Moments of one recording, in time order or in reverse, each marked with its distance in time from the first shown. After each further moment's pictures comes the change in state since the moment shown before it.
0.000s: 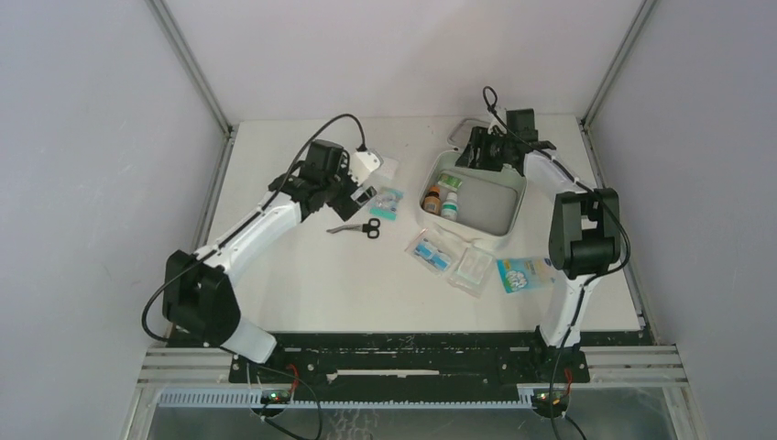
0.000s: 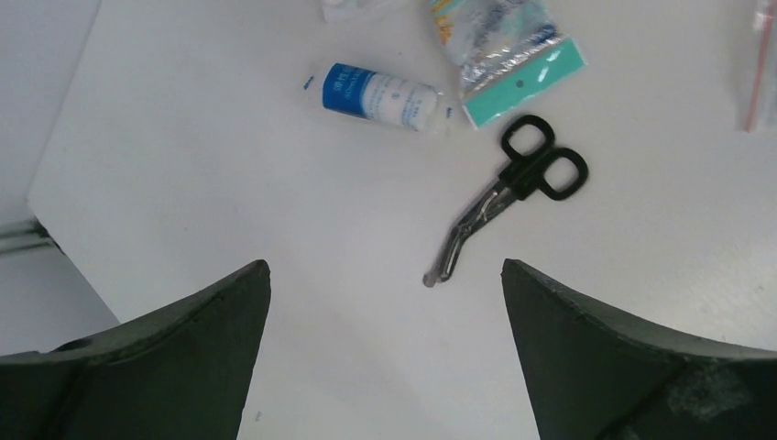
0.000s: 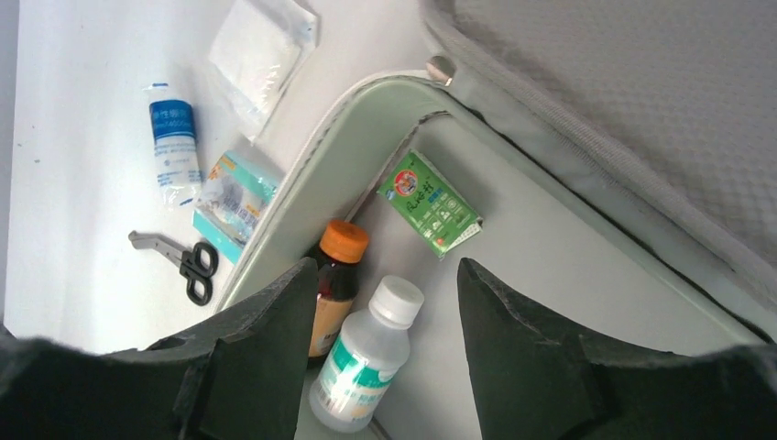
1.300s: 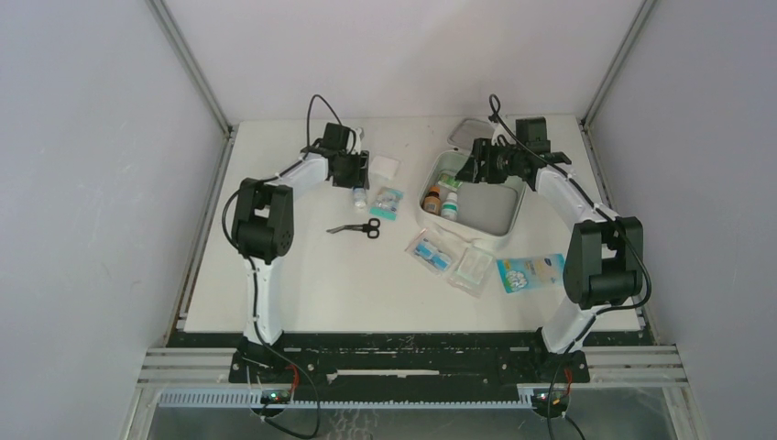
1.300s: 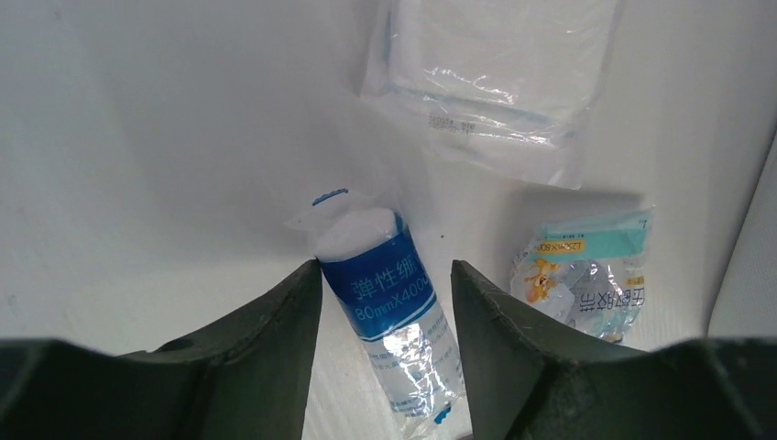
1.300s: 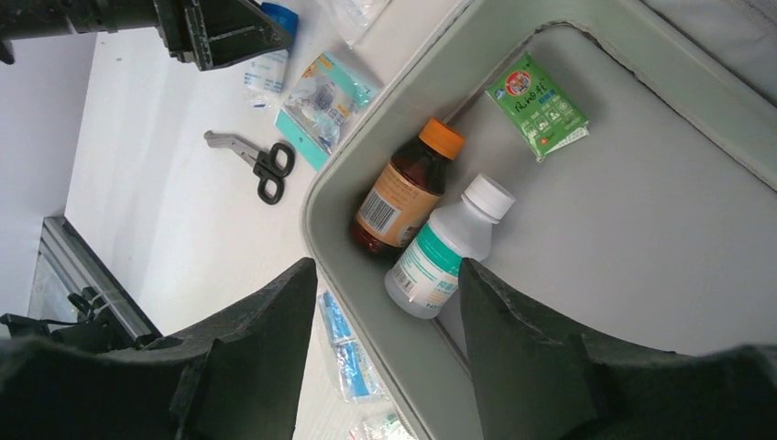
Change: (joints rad) left arm 0.195 0.717 0.470 0.072 0.182 -0.687; right arm -0.002 -0.270 -0.188 -0.077 -0.134 -0.082
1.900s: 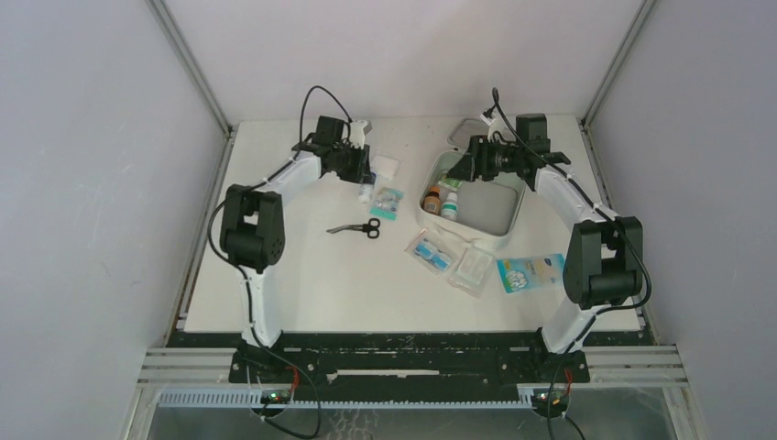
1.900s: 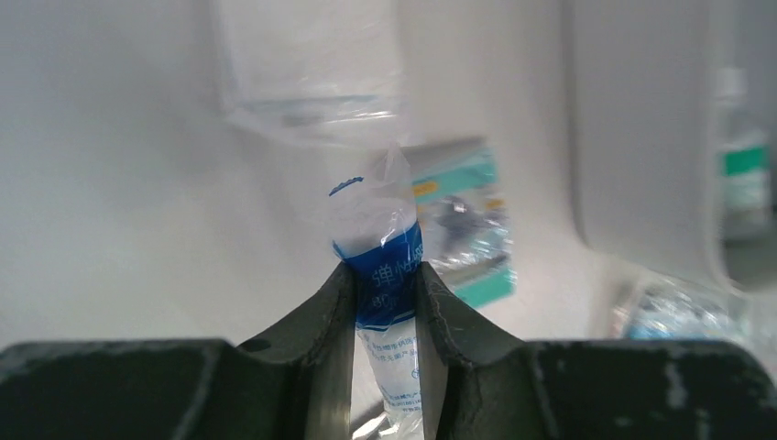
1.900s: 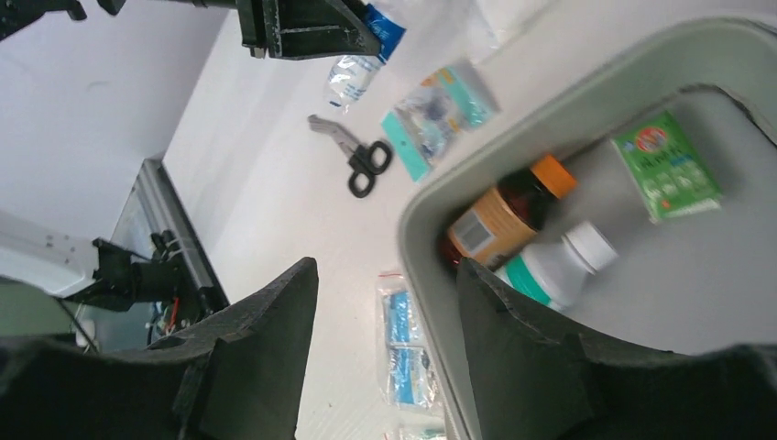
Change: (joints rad) left arm -0.001 -0.081 -0.040 0.004 0.190 0.098; right arm 0.008 0.000 -0.002 0.072 -0.228 0.004
